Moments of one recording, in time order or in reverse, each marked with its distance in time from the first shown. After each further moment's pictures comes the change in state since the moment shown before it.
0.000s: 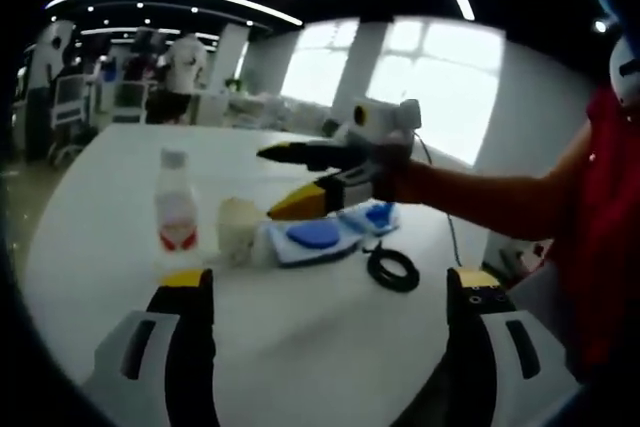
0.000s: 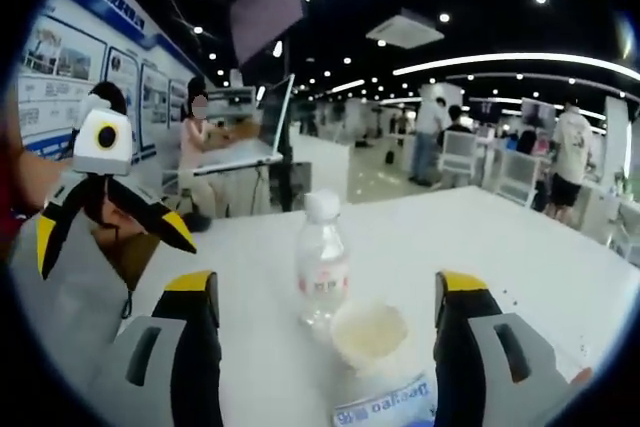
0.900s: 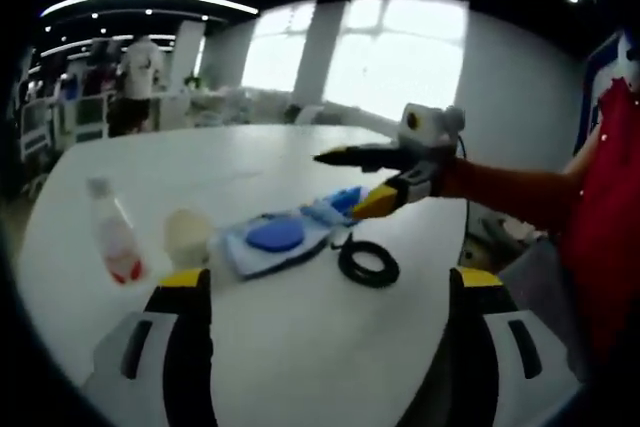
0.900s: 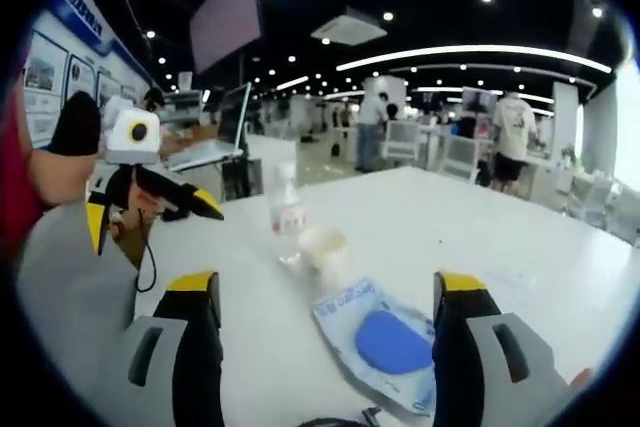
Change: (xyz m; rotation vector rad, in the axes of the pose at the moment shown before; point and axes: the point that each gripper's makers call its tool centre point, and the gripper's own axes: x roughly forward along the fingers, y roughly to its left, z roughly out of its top) left arm 0.042 -0.041 0.002 0.115 0.071 -0.137; right arm -0.152 -0.003 -0.040 0.083 0.037 -0.259
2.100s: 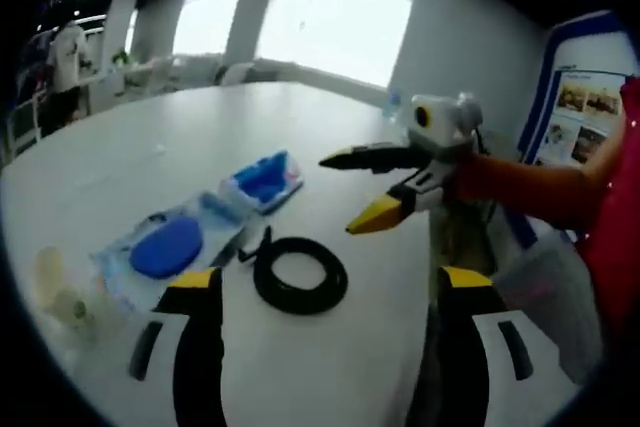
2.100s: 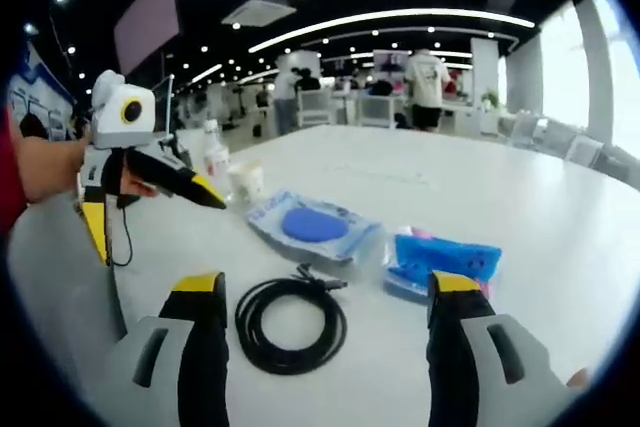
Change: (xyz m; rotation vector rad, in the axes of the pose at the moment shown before) left arm 0.133 -0.084 -0.033 0.087 0.228 -0.248; right arm -0.114 -0.038 -0.106 0.202 0.125 -0.301
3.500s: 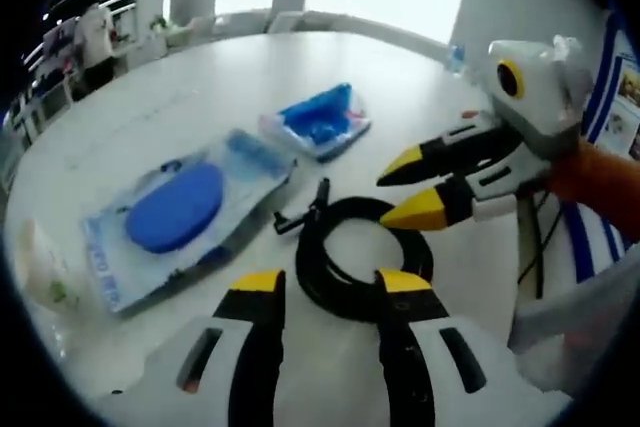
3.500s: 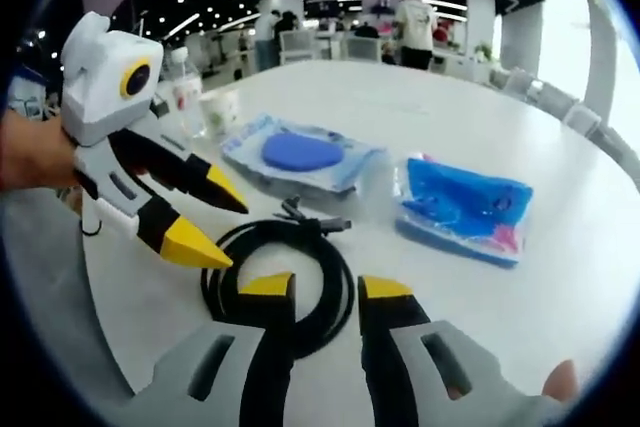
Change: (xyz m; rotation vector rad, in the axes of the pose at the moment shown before) left arm 0.063 0.055 -0.046 -0.062 0.186 0.253; right arm 0.041 0.003 -0.062 0.011 0.274 -0.056
